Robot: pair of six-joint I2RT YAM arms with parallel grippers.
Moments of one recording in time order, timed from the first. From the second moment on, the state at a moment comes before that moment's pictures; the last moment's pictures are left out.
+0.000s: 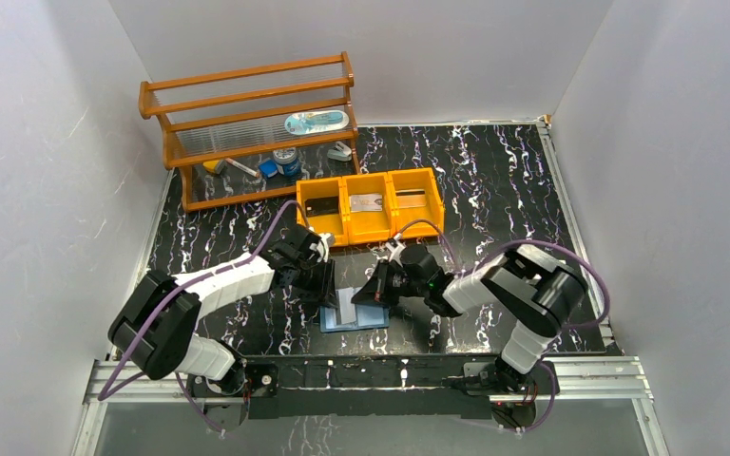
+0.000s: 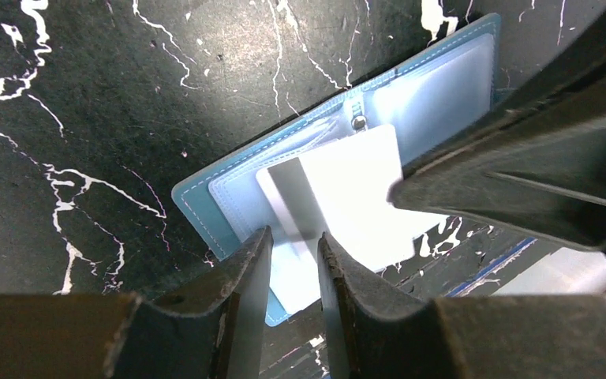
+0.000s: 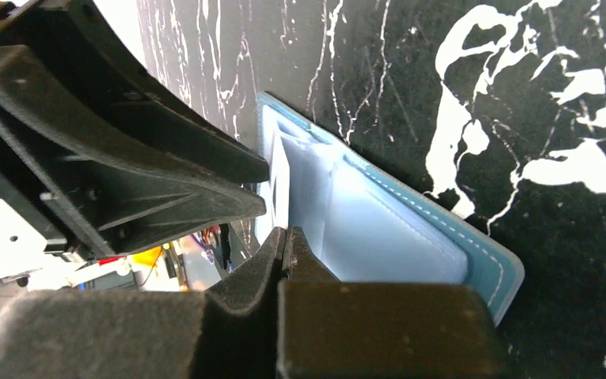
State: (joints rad) left arm -0.64 1.40 0.67 -0.39 0.31 -0.51; right arm 0.86 1.71 0.46 0.73 -0.43 1.13
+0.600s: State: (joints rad) left arm -0.65 1.39 0.70 -0.42 0.31 -0.49; right arm 0.85 1.63 0.47 0.53 -0.35 1.08
